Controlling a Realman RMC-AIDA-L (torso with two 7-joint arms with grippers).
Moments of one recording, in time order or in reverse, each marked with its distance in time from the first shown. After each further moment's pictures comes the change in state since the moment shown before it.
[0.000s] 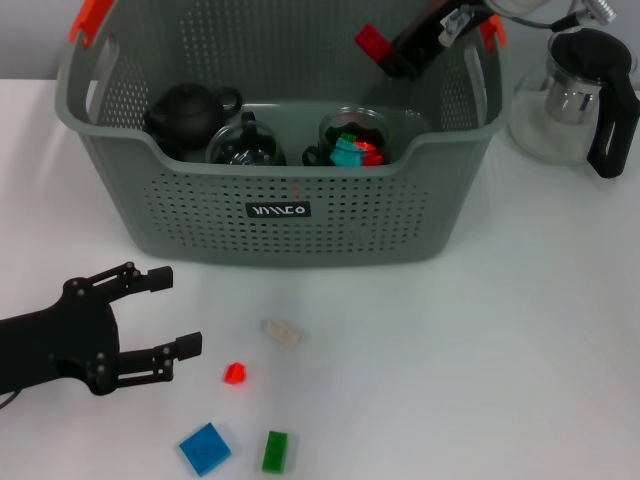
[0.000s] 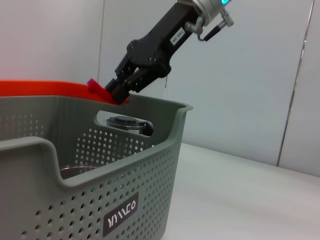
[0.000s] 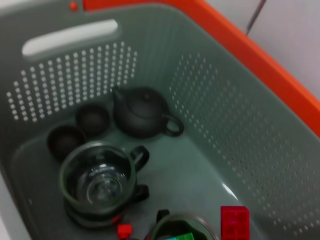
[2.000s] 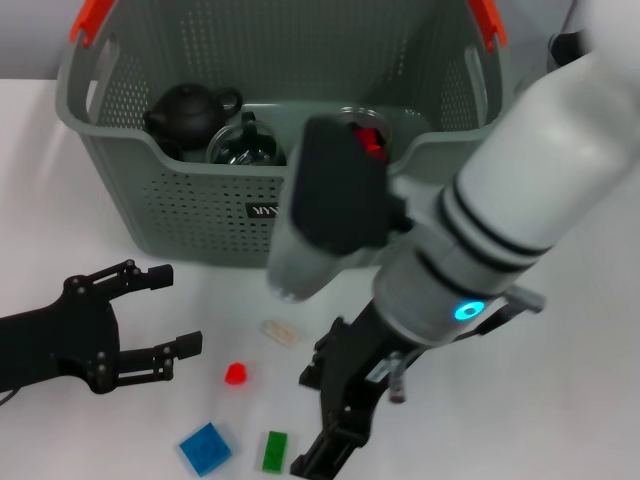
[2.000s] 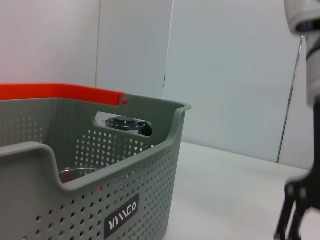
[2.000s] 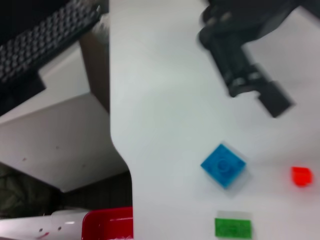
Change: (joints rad) left arm -0.003 0.001 0.003 0.004 0.000 -0.002 0.017; right arm -0.236 0.014 -0.565 -0.163 0.539 -0.233 -0.035
